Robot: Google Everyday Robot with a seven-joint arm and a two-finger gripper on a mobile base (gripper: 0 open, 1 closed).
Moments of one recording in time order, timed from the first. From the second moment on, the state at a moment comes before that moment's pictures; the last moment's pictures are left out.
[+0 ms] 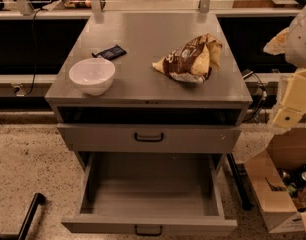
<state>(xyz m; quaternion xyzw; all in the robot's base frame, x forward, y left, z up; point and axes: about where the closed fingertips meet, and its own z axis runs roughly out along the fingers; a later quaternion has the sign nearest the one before) 0.438 -0.217 0.976 -0.60 0.78 -0.03 0.16</state>
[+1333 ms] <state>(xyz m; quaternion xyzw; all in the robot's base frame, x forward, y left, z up) 0.390 -0.102 0.845 -0.64 0.70 0.13 0.28</state>
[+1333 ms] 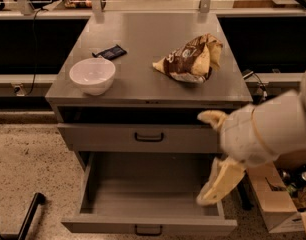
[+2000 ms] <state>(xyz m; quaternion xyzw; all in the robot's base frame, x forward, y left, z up) 0.375 -0.081 0.826 -0.64 0.69 0.15 0.31</state>
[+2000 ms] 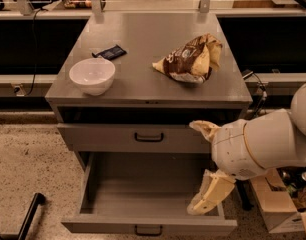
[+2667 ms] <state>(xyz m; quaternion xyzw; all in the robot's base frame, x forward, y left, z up) 0.371 -0.097 0.712 -0.57 0.71 0.22 0.35</state>
